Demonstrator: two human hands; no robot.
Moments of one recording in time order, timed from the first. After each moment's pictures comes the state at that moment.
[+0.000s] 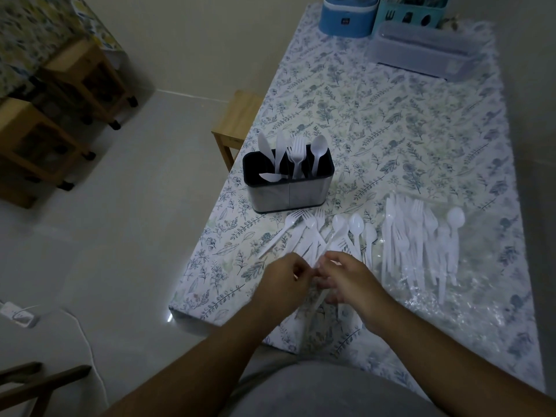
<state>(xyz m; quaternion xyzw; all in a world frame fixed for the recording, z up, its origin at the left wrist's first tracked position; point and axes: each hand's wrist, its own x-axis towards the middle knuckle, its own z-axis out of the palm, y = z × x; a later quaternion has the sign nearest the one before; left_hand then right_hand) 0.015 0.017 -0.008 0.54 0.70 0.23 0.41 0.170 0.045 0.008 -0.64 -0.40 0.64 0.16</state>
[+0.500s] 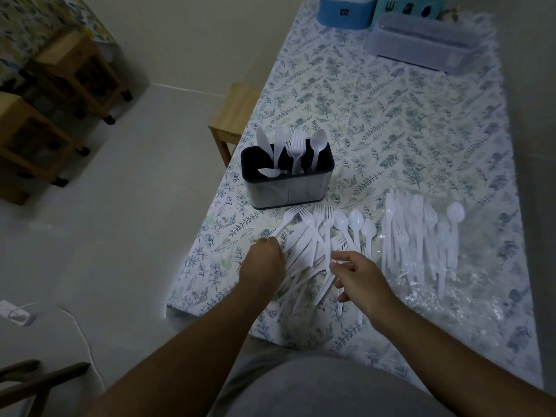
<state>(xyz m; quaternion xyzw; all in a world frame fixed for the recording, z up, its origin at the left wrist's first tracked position) -0.013 0.044 -0.042 0.58 0.77 0.10 0.24 0.179 0.041 0.008 -0.68 -0.43 0.56 0.16</state>
